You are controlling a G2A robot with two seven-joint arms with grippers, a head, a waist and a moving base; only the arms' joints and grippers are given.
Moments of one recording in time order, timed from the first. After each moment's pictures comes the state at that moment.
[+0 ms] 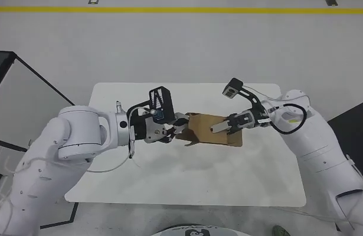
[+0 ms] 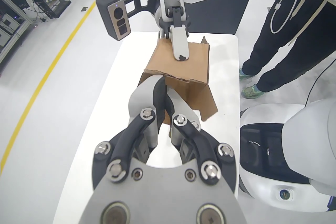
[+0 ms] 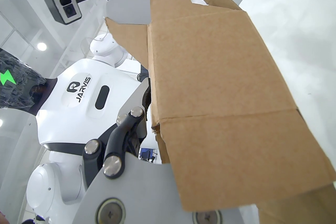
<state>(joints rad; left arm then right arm) 1.11 -0.85 -1.18 -2.19 0.57 -0.63 -0.80 -0.89 -0.96 0.96 -1.38 0.81 -0.23 1.54</state>
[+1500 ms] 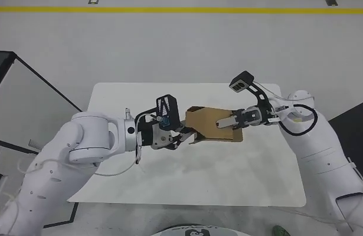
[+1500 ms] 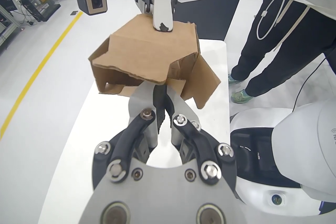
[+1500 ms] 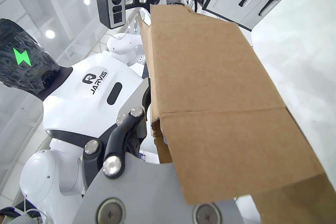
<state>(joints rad) 1.12 -0.87 -1.10 -2.16 0.59 -0.63 -0.74 -0.91 -0.98 1.02 -1.41 0.89 -0.28 1.54</state>
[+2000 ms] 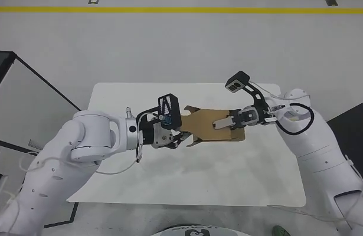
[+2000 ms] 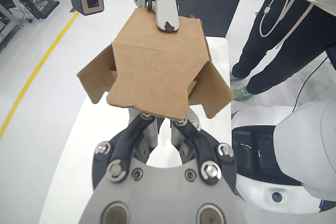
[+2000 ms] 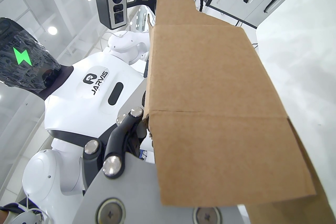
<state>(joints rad) 1.10 -0.87 -1.09 -2.15 0.59 -0.63 -0.75 -0.89 -0.98 0.98 -1.42 0.90 -0.28 1.54</state>
